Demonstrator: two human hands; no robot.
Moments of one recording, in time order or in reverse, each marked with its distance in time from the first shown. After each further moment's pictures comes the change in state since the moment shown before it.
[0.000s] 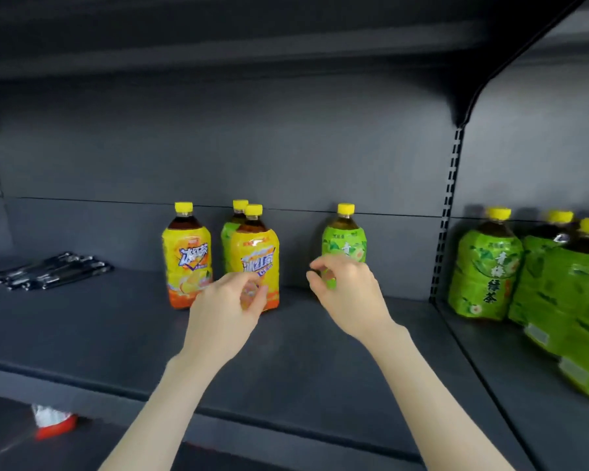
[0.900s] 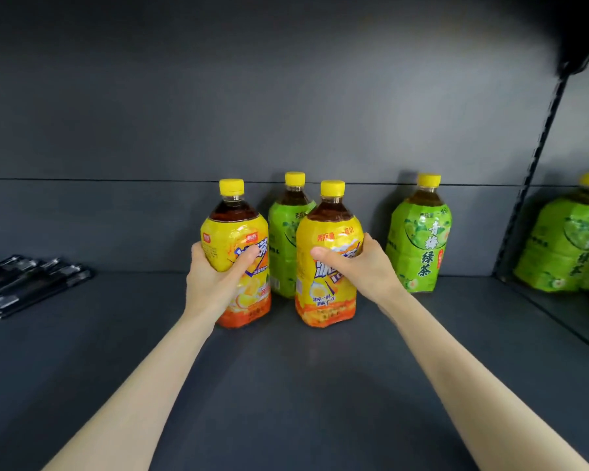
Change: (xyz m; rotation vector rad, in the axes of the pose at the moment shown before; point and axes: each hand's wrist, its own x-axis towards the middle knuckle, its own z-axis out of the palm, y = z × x) left_hand 0.099 -0.212 0.026 -0.713 -0.157 -0.551; right_hand 0.089 -0.017 0.161 0.393 -0.035 0.542
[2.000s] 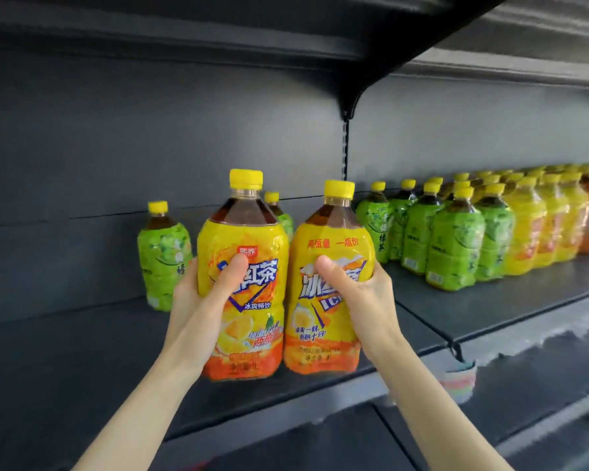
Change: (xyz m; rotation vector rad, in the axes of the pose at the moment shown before) left_hand -0.192 0.132 0.067 -0.466 -0.500 0.125; right_hand -0.198 -0.035 -0.142 0.423 0.396 -0.058
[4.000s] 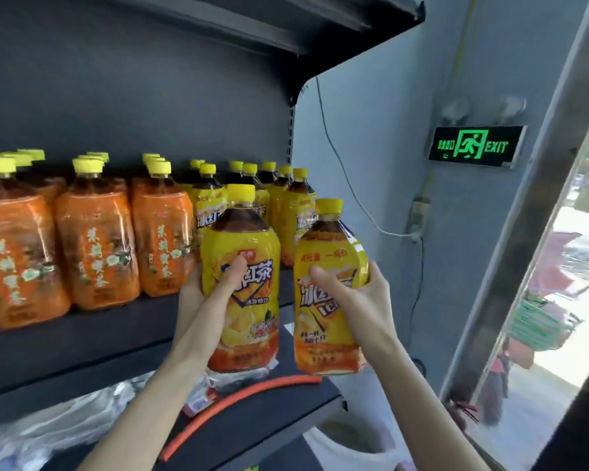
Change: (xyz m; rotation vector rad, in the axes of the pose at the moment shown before) left_hand 0.027 -0.252 1.175 -0.088 -0.290 -0.096; right_hand 0.338 -0.035 -1.155 -0.289 0.266 0.034
